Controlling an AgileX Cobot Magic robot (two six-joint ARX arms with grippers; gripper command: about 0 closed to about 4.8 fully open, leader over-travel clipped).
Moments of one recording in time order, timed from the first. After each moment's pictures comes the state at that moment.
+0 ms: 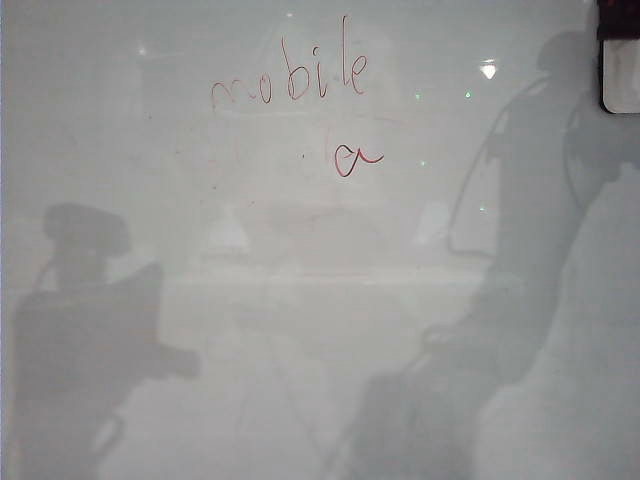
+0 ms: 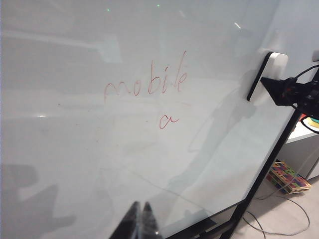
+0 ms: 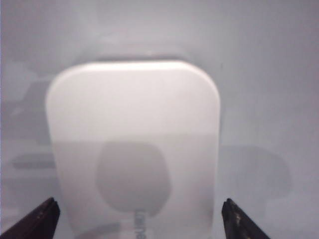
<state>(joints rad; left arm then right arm) -0.01 0.01 0.49 -0.43 0.62 -0.24 0.02 1.02 0.58 0.52 0.11 0.00</state>
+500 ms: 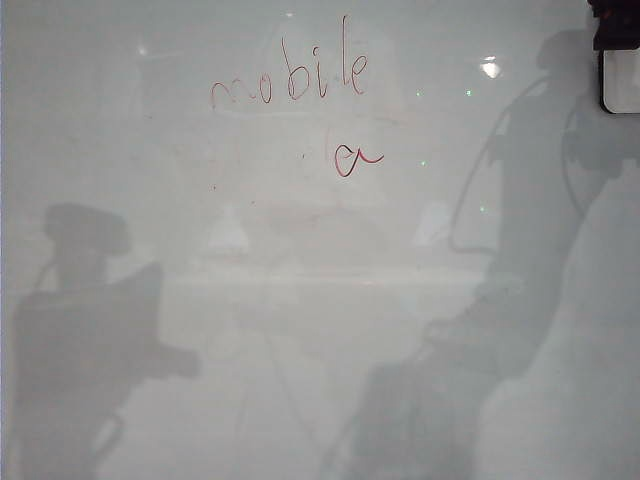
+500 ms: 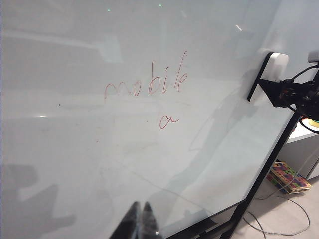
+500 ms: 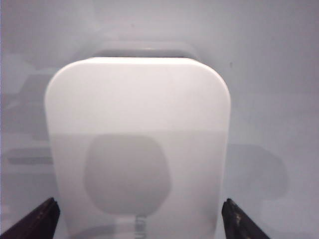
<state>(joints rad) -0.01 0.01 0.49 -0.43 0.62 -0.24 0.02 1.04 0.59 0.52 0.11 -0.03</state>
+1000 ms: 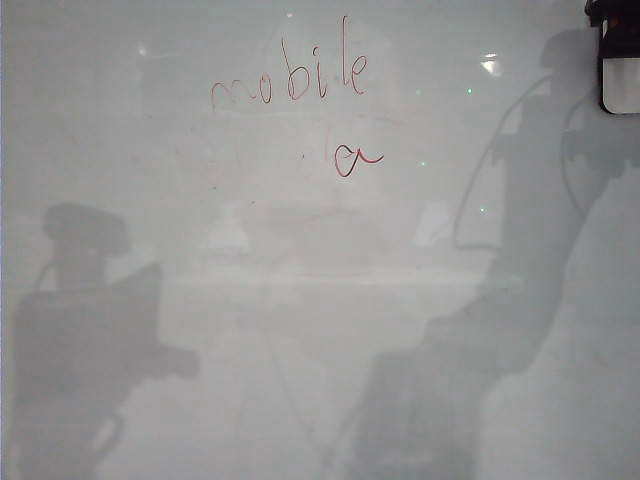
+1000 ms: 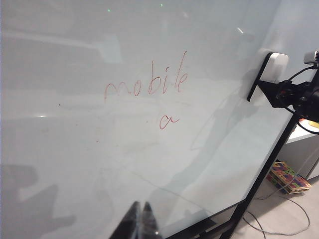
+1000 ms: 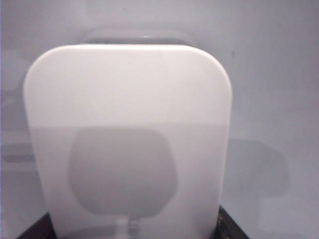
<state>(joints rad) -0.01 0.01 0.49 -0.43 0.62 -0.24 0.02 1.07 0.59 0.53 0.11 -0.03</state>
